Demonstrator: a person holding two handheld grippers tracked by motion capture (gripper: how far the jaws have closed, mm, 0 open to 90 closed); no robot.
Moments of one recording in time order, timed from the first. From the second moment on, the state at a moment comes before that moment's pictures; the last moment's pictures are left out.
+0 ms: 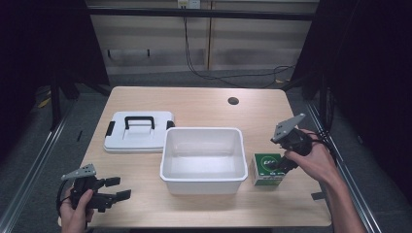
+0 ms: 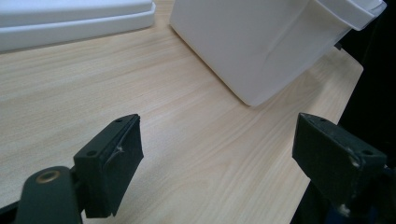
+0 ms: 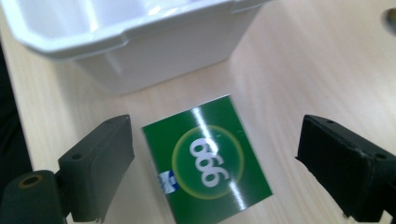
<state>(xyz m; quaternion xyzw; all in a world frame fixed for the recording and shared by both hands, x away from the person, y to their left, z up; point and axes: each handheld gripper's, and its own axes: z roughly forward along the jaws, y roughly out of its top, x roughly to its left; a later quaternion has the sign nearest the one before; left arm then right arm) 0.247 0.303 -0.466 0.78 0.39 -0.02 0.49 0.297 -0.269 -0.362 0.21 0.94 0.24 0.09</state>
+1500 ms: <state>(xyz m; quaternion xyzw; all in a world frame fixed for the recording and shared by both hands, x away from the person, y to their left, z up) 0.248 0.303 -0.467 0.78 0.39 -0.02 0.49 0.324 -0.257 -0.416 0.10 0.99 0.08 0.02</state>
